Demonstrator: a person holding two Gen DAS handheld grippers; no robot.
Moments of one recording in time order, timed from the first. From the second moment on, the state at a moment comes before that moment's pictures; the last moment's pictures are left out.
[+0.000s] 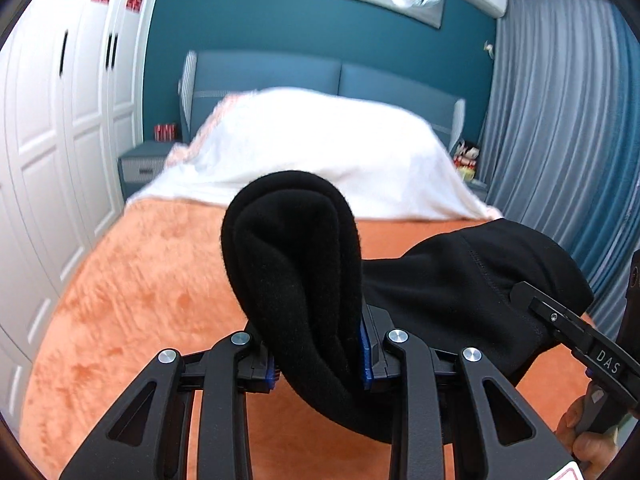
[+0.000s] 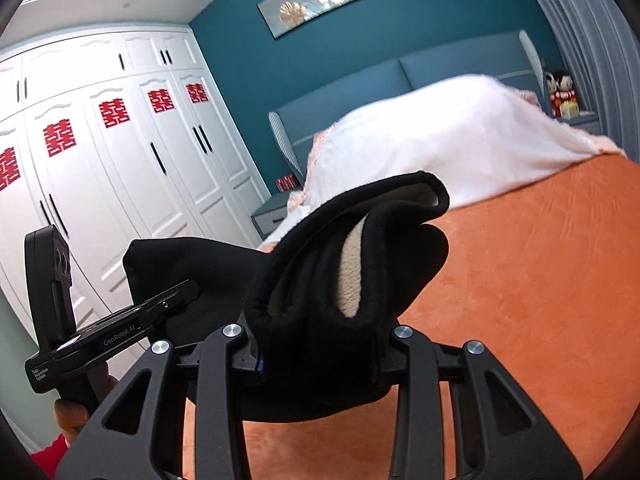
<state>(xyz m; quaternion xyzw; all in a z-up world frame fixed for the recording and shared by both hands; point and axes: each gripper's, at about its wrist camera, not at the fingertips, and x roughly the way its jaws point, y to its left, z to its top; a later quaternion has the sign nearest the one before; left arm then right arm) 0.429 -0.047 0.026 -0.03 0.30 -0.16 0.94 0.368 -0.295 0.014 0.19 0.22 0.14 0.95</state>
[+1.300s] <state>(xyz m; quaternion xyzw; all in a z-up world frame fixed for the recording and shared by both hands) 0.408 0.012 -0.128 0.03 0.40 -0.05 0.91 0.327 -0.300 -0.150 0.16 0.35 0.03 0.92</state>
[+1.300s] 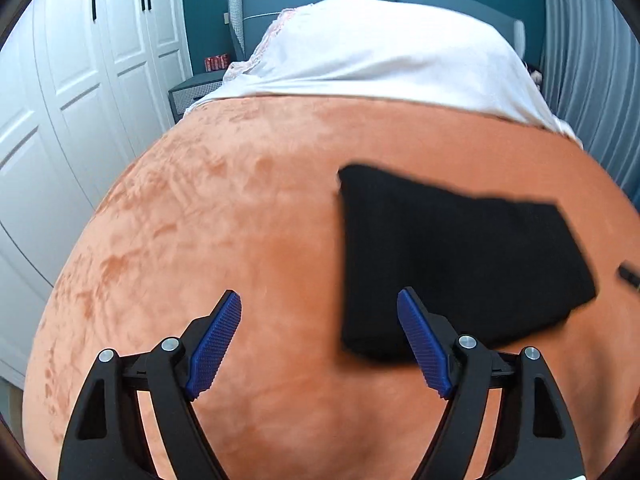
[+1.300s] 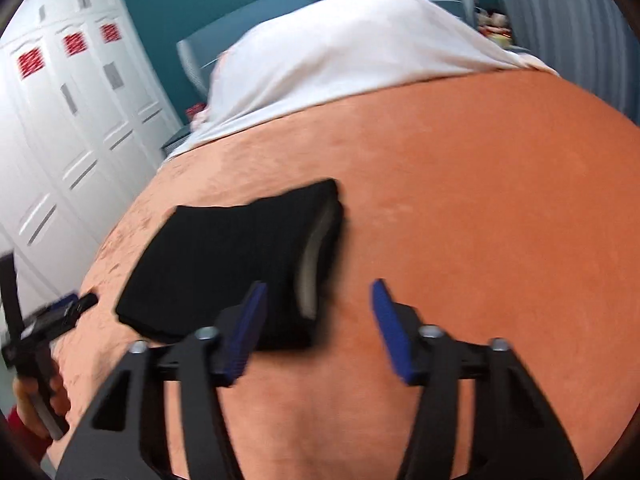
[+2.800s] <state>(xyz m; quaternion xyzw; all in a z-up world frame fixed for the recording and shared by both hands) 0.407 -0.051 -0.168 0.10 0.48 -0.02 0.87 0.378 -0.232 -0.149 0.10 0.44 0.00 0.89</state>
